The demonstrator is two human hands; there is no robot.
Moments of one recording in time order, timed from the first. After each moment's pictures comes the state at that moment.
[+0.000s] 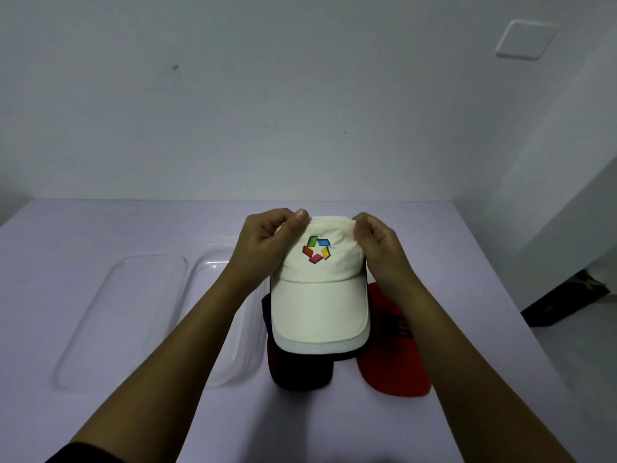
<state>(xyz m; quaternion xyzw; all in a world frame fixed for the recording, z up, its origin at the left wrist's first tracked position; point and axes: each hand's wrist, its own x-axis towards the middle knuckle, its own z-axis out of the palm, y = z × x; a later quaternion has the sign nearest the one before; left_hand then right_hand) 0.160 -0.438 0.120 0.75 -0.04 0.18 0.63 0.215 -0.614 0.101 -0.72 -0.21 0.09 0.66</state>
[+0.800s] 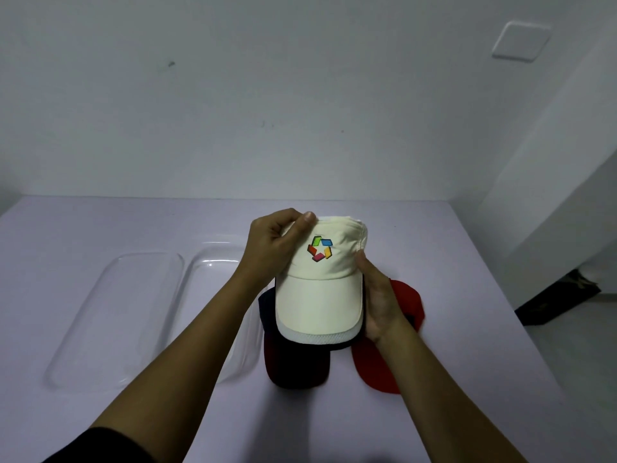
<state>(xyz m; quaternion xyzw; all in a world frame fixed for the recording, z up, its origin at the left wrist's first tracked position) 0.174 -0.444 0.102 0.77 -0.02 0.20 0.61 0.190 -0.608 0.051 -0.40 -0.08 0.33 0.85</state>
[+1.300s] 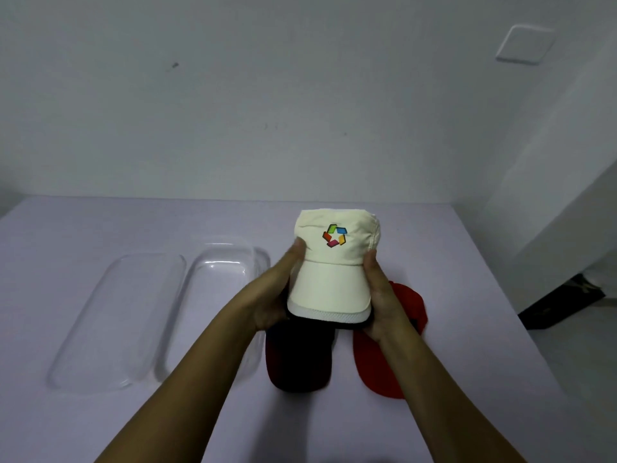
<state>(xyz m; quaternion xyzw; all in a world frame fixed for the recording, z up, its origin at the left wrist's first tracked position) 0.152 -0.451 0.084 0.54 0.22 -0.17 0.79 0.204 -0.610 0.032 -0.46 -0.04 0.25 0.85</state>
